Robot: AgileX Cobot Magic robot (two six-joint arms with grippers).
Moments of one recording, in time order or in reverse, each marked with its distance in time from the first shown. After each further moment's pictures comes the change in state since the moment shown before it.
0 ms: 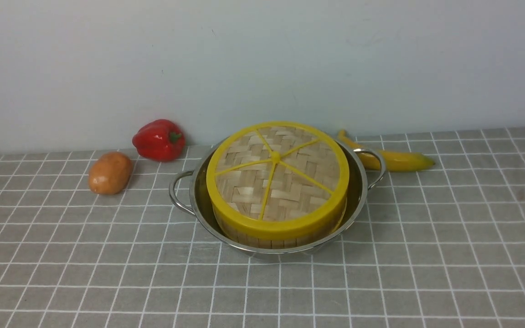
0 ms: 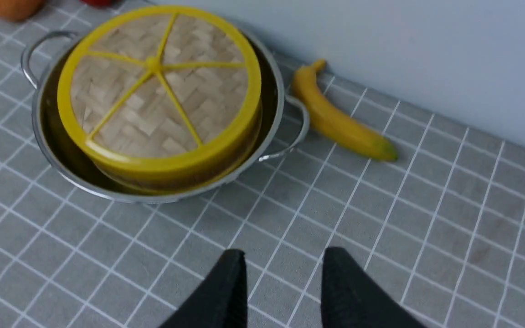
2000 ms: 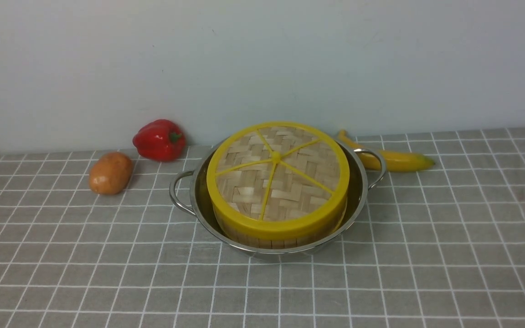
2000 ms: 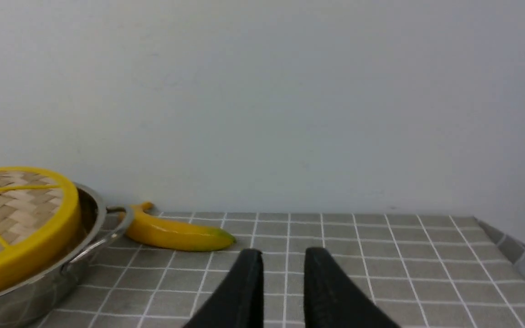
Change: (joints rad) right arm -0.404 -0.964 1.035 0.096 -0.729 -0.003; left arm 0.000 0.000 0.001 -0.003 0.133 -0.001
